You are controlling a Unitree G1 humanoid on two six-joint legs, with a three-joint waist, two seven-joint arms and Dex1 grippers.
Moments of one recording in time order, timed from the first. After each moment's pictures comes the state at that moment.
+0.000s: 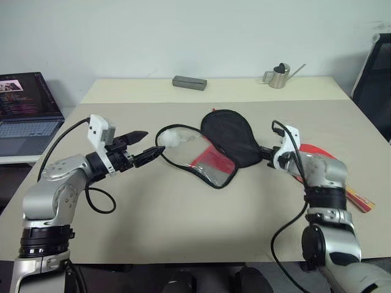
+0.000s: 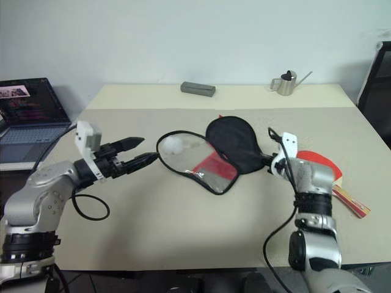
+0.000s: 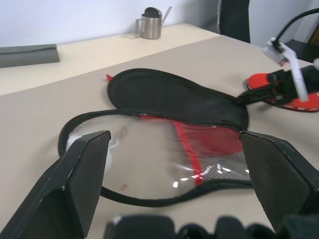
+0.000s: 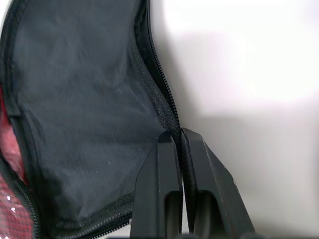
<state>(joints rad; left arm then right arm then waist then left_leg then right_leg) -0.41 0.70 0.24 -0.05 -0.60 0.56 -0.89 -0.73 -0.22 -0.36 0.17 0.39 1.22 0.08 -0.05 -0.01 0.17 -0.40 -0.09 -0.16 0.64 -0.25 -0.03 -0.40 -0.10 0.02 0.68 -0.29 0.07</state>
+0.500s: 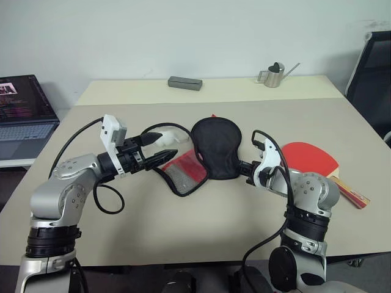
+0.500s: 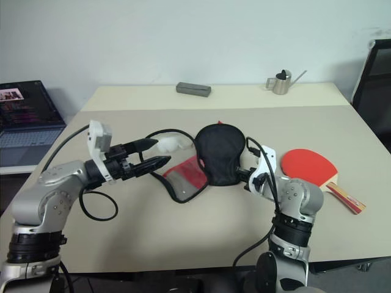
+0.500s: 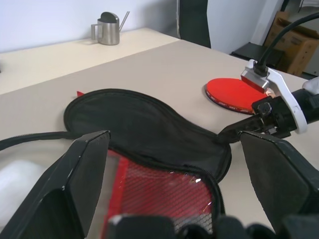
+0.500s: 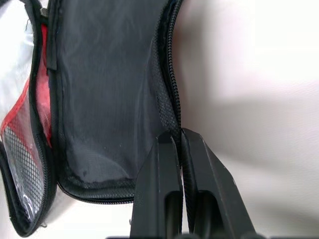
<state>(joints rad) -0.41 0.69 0.20 -0.14 -0.65 0.62 -0.91 -0.66 0.12 -0.43 -0.22 0.39 1.53 -0.09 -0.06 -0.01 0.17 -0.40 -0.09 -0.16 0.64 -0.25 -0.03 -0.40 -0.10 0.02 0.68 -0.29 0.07</state>
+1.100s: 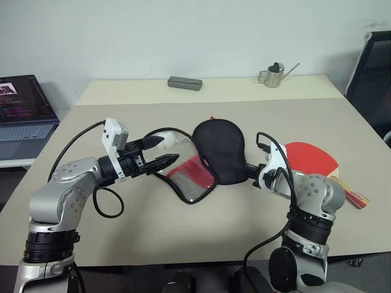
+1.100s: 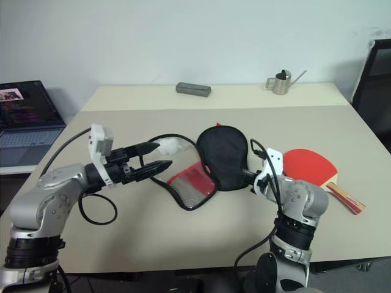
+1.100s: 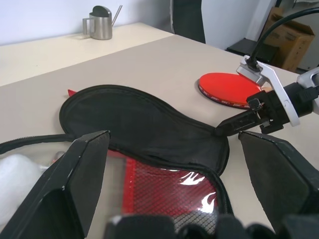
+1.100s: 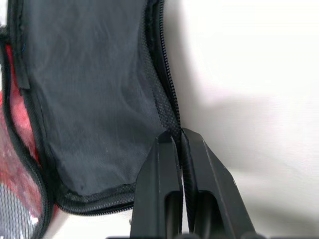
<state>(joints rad) -0.38 0.69 0.20 -0.18 -0.66 0.64 -0.91 -0.65 0.13 -0.49 -0.29 0.37 1.59 -0.20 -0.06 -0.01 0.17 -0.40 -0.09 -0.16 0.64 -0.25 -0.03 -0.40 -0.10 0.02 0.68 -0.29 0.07</state>
